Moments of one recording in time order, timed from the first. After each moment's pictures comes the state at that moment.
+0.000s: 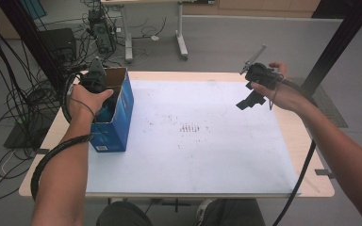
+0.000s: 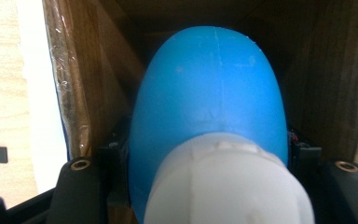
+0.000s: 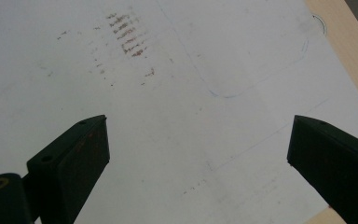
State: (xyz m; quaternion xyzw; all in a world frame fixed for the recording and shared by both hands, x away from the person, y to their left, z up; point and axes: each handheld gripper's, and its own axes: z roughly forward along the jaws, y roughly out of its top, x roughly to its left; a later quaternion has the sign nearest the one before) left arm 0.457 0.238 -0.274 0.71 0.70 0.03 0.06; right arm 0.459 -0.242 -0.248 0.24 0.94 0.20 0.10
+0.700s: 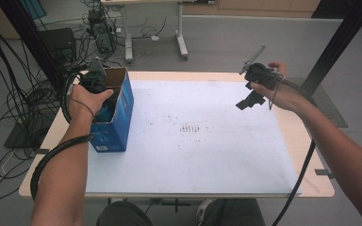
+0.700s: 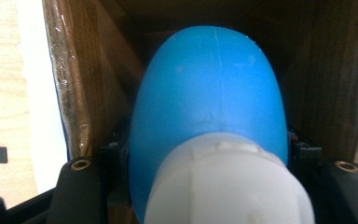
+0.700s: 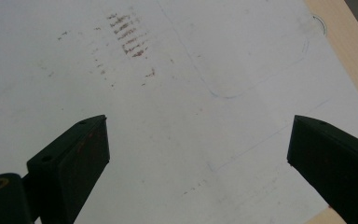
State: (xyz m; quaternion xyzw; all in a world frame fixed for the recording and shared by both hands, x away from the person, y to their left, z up) left arm 0.457 0.238 -0.274 0.71 0.70 0.03 0.05; right arm 0.459 -0.240 -0.248 0.24 0.94 0.20 0.10
